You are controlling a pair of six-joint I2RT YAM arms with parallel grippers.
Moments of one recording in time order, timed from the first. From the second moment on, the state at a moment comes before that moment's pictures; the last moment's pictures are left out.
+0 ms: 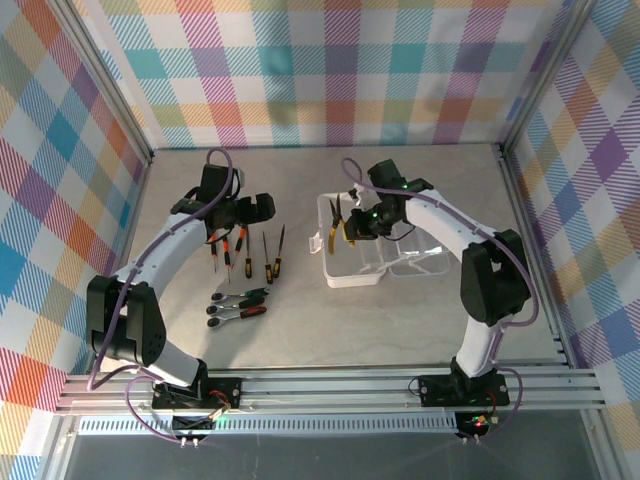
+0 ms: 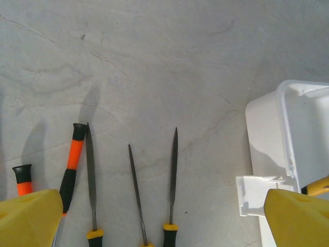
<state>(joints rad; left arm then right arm) -0.23 1.53 1.19 -0.51 0.08 -0.37 0.47 1.83 1.45 -0.78 -0.50 0.24</state>
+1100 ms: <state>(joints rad) -0.23 1.30 0.86 -0.57 -0.04 -0.66 0.52 1.85 1.57 -0.80 -0.47 0.17</state>
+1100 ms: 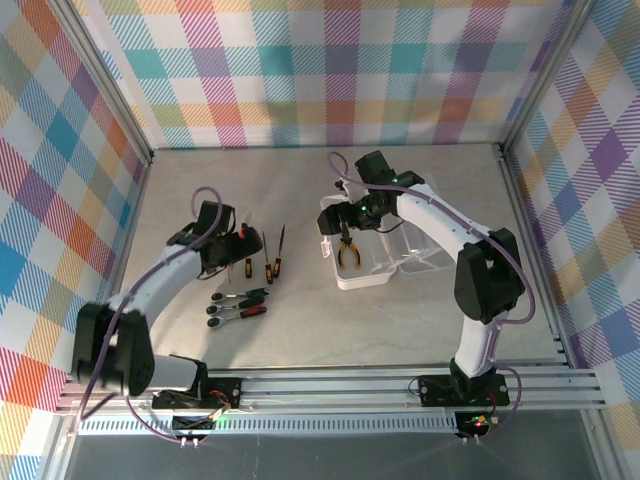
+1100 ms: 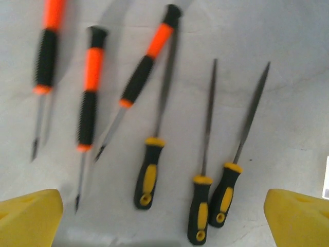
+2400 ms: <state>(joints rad) -0.23 0.97 0.53 -0.96 -0.04 -1.15 0.53 1.85 1.48 -0.68 -0.57 0.12</state>
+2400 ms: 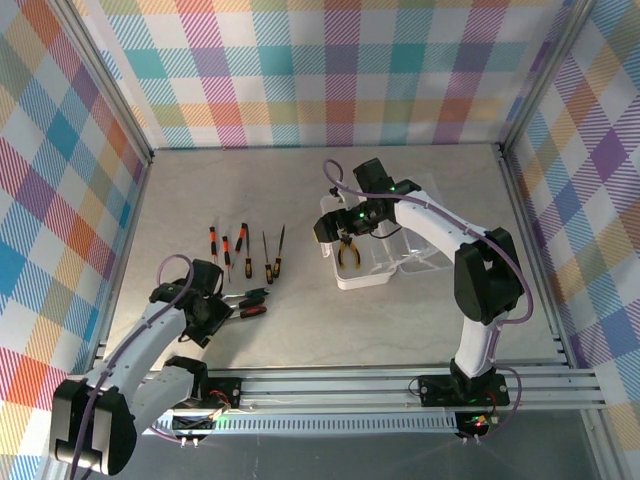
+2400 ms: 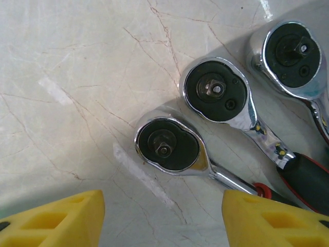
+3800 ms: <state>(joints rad) -0.22 1.14 0.56 -0.88 -0.04 -1.09 0.50 1.95 1.58 -0.72 -0.61 0.10</state>
